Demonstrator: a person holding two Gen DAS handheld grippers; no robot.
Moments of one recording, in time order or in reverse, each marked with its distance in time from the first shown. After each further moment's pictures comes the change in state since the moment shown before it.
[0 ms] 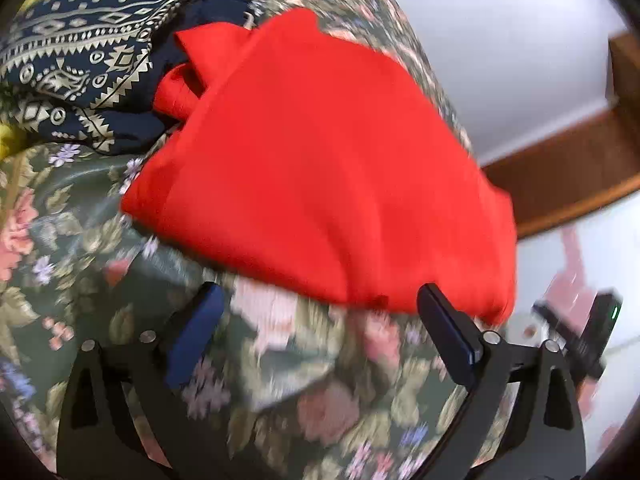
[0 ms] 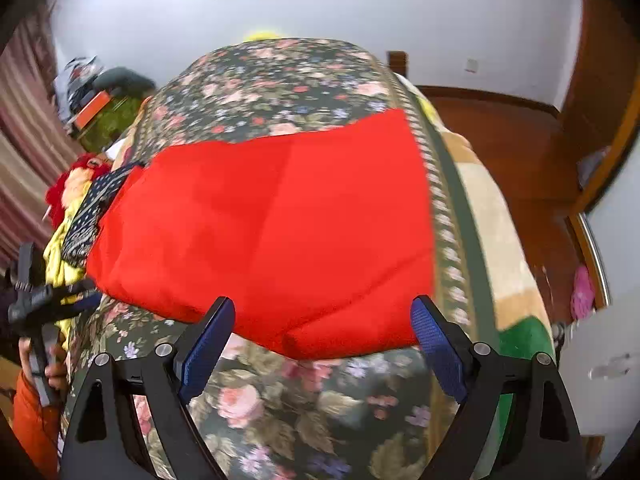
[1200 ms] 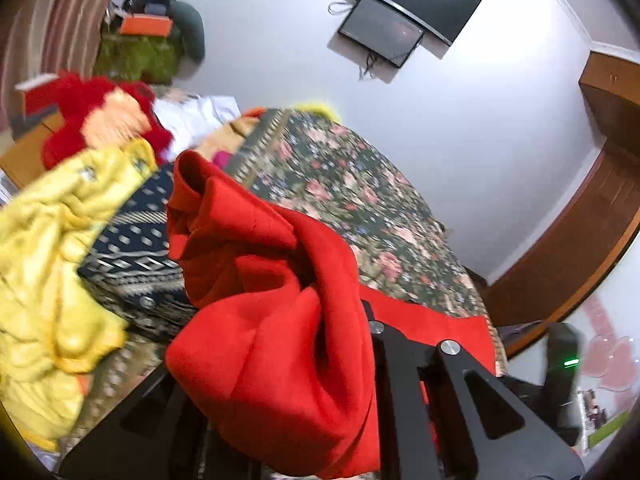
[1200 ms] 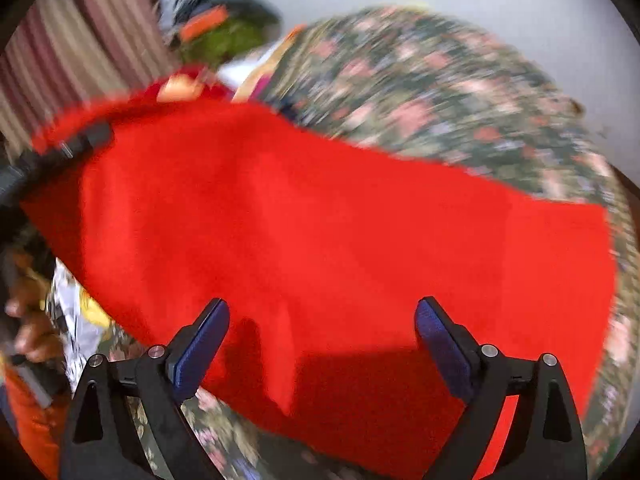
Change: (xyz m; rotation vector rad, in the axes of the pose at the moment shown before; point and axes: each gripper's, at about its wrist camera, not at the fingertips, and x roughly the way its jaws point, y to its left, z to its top) left arm -0.146 -0.023 0.045 0.131 -0.556 0.144; right arm 0.107 0.254 0.032 -0.374 0.155 0.235
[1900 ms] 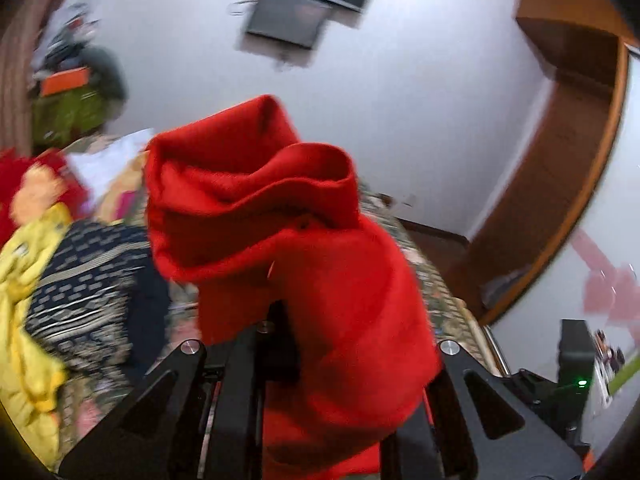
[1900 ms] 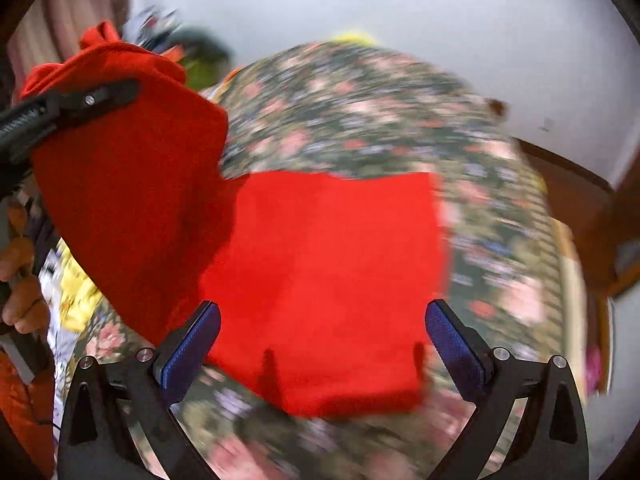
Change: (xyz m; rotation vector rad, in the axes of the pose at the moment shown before) left arm 0.032 -0.172 -0.014 0.277 0.048 -0.131; right arm -0.124 -0.104 -0.066 0.150 -0.180 -0.181
